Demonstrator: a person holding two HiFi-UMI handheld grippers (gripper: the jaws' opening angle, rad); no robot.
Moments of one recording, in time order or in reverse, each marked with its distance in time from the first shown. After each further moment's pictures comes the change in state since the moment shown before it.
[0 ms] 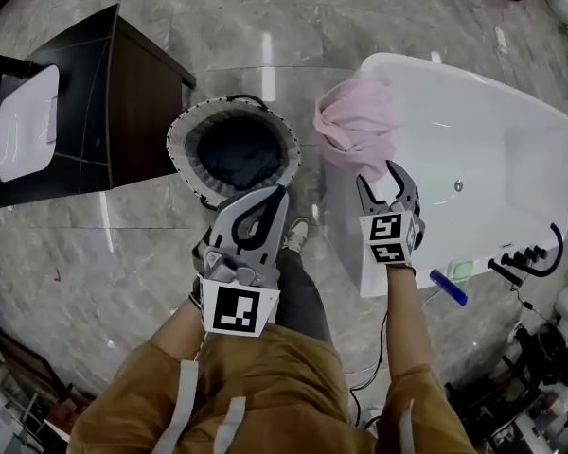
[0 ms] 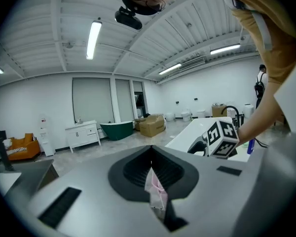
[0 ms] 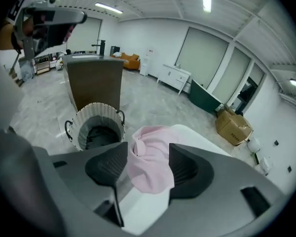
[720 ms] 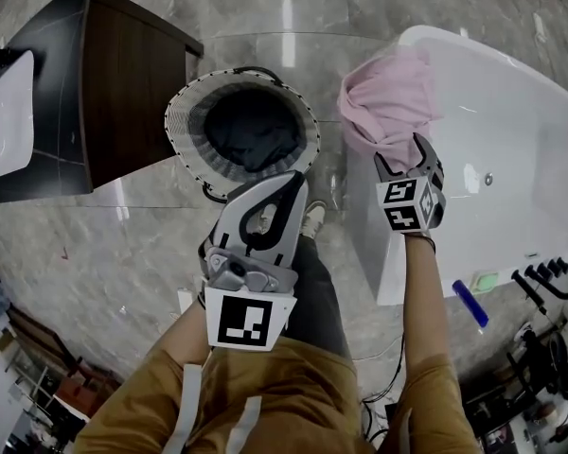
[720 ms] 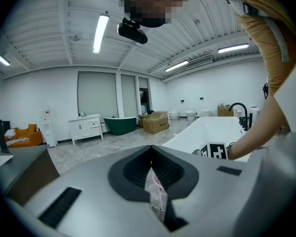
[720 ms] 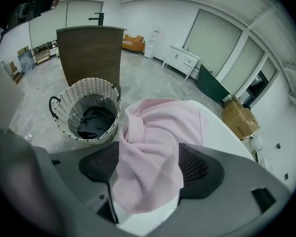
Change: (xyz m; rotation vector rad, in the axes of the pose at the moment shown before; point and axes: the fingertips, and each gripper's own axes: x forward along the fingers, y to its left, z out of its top) left arm 0.049 0.006 -0.060 -0.073 0.020 0.039; right arm 0.129 0.000 -0.069 -0.052 0.174 0.035
